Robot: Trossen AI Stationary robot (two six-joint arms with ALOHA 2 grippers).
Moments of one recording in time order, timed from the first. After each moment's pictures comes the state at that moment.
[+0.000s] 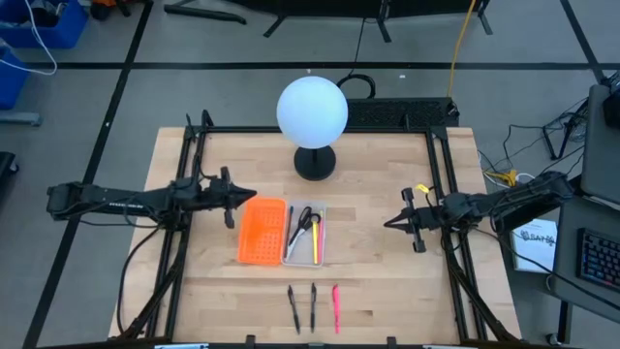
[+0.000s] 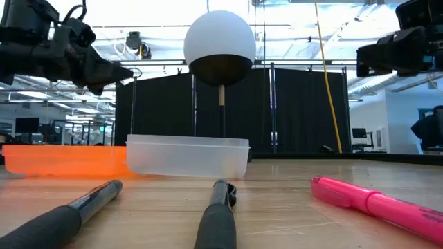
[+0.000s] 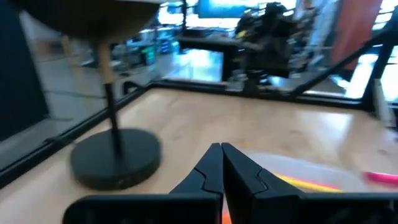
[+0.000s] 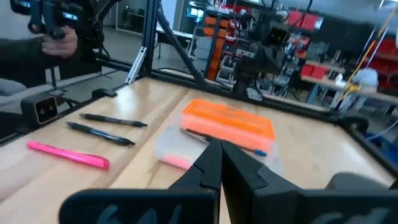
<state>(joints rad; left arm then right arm) 0.11 0.59 0.03 0.52 -0.05 -0.05 0.23 0.35 0.02 0.29 0.05 -0.19</state>
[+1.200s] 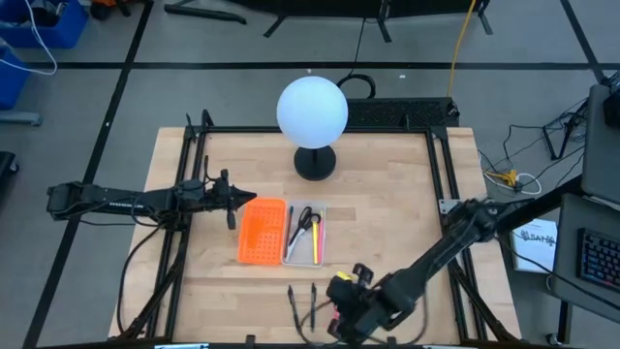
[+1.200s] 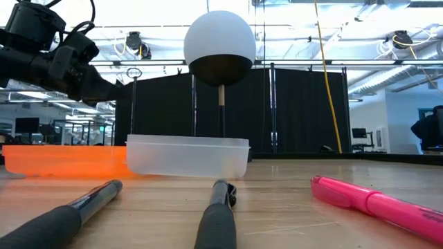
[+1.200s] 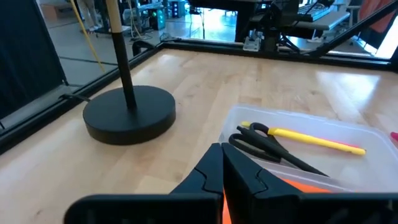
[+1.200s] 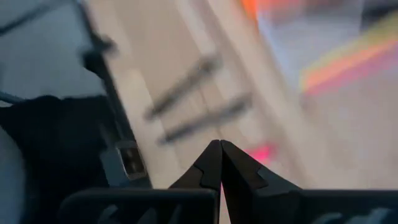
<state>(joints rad) 0.11 0.59 0.03 0.36 -0.10 -0.06 0.68 1.99 1.84 -0.98 0.39 1.09</state>
